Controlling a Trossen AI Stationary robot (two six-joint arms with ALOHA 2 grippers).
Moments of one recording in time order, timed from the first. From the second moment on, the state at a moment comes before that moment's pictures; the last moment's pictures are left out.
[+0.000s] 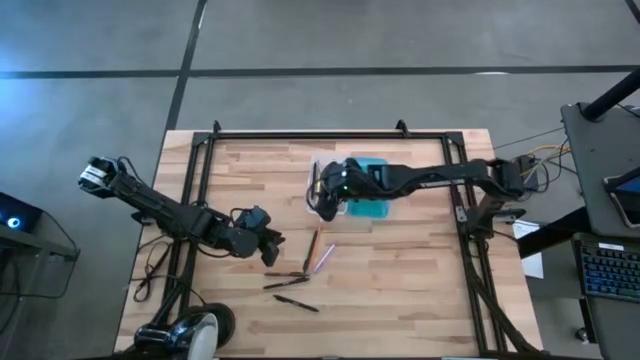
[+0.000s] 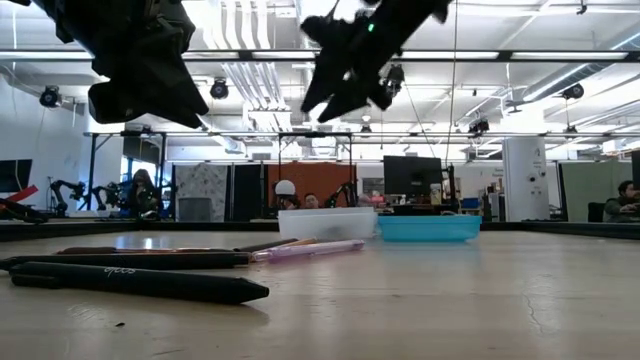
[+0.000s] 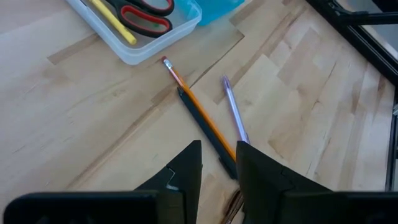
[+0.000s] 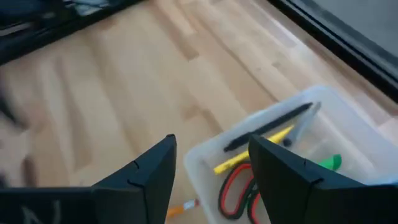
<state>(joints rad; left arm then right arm) -0.39 1.16 0.71 -0.32 -0.47 -1.03 -0.06 1.74 1.35 -0.36 0.26 0.41</state>
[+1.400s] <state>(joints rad) -0.37 1.18 0.71 -0.12 -0.40 -1.02 0.48 1.80 1.31 -0.81 0.20 0.41</state>
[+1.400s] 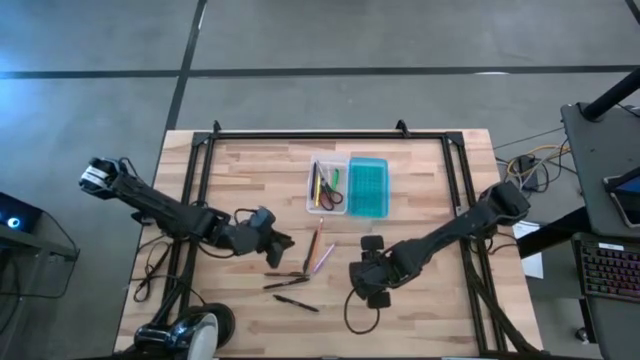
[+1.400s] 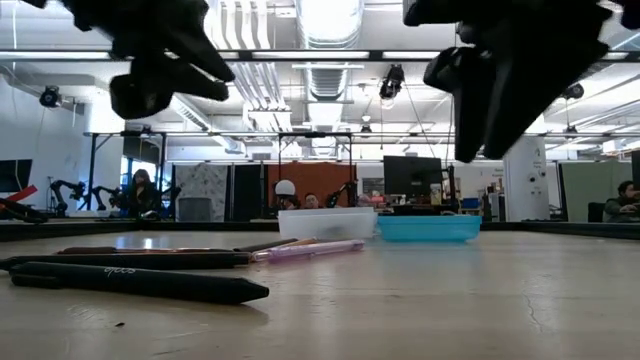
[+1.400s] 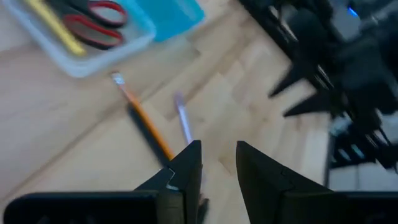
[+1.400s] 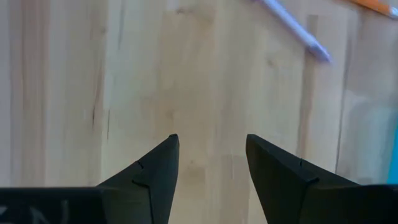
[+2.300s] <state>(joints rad) -0.39 1.29 0.71 -0.18 -0.23 -0.83 0.48 1.80 1.31 -0.77 0.21 0.52</state>
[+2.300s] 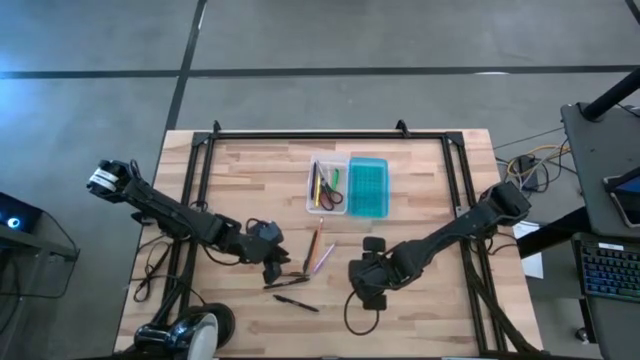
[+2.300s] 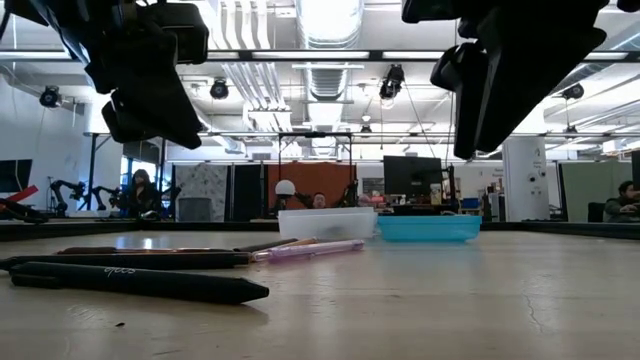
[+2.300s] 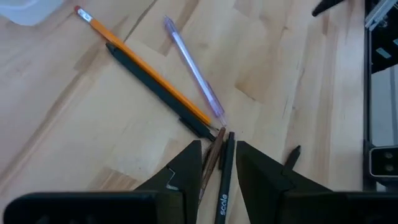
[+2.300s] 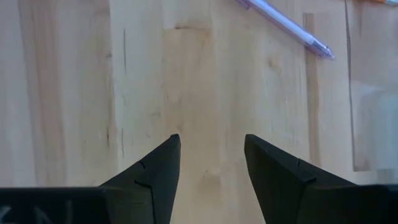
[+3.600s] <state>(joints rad) -0.39 1.29 0.67 -0.14 -0.26 -0.35 0.52 1.80 1.27 -0.72 0.18 0.52</state>
